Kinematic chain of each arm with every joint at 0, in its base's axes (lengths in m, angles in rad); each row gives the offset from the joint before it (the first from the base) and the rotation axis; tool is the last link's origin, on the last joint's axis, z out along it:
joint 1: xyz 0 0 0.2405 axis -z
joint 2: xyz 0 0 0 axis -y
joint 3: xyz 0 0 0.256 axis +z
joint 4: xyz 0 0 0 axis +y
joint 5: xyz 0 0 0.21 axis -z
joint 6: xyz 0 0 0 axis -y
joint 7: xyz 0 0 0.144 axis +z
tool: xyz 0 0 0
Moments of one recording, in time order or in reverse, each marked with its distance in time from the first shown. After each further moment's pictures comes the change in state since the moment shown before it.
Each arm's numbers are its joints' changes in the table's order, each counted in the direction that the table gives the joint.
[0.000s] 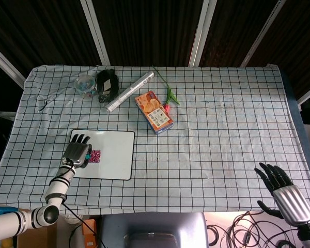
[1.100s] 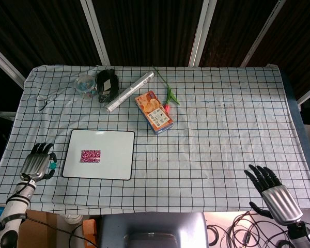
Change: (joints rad) left arm -0.275 -0.227 -0.002 -0.086 -0.304 -0.041 -0.271; right arm -0.022 0.022 -0.005 -0.043 0.006 0.054 -0.084
